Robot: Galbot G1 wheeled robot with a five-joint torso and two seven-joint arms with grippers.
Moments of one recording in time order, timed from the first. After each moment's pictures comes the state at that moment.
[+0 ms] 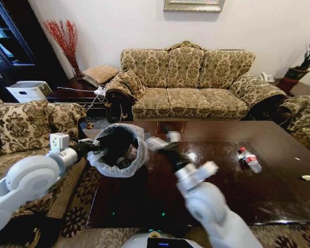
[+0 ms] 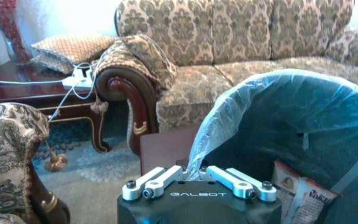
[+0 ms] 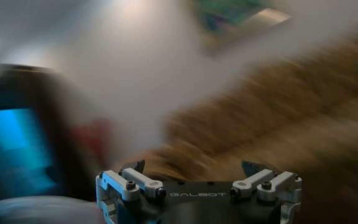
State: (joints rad) left arm 1.68 -0.40 -1.06 -2.38 -1.38 0.49 -0.46; right arm -1.33 1.23 0.35 2.35 0.75 -0.22 0.32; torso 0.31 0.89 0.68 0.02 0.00
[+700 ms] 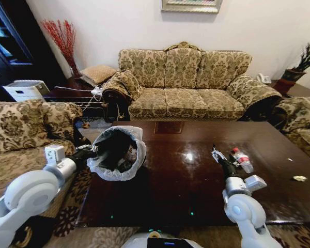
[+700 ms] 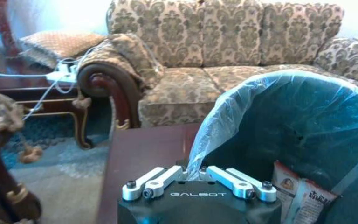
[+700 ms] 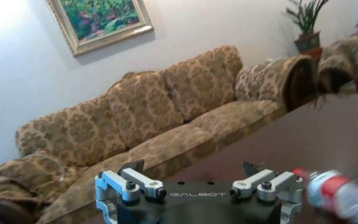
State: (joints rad) left arm 1.76 -0.54 -1.07 -2.44 -1.26 0.47 -0.41; right arm -1.51 1.29 0.66 2.20 0.72 -0.10 0.32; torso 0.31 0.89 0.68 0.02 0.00
